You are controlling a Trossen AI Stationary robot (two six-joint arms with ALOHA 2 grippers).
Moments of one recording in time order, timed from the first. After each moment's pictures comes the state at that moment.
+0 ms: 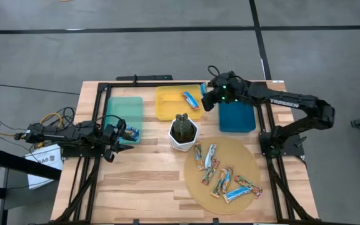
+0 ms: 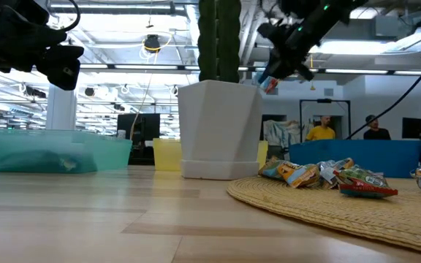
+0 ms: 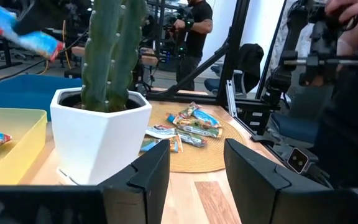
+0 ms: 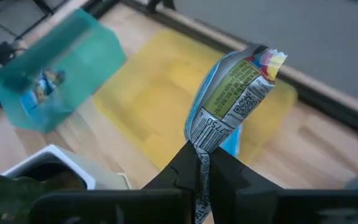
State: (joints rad) left arm -0.08 0.03 0.01 0.06 0.13 -0.15; right arm -0.41 1.35 1.08 -0.44 0.06 0.38
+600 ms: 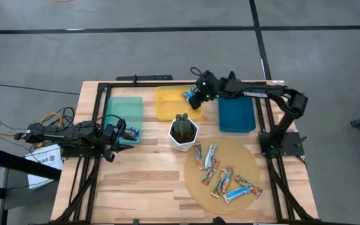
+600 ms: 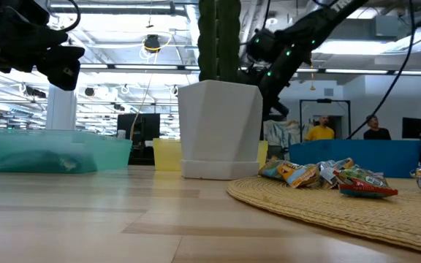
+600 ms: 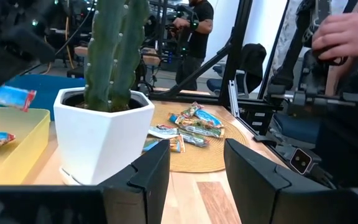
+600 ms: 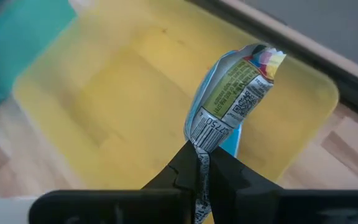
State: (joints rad) left arm -0.08 0.03 0.01 0.06 0.12 -0.15; right arm -0.50 1.72 1.17 -0.32 -0.03 0.30
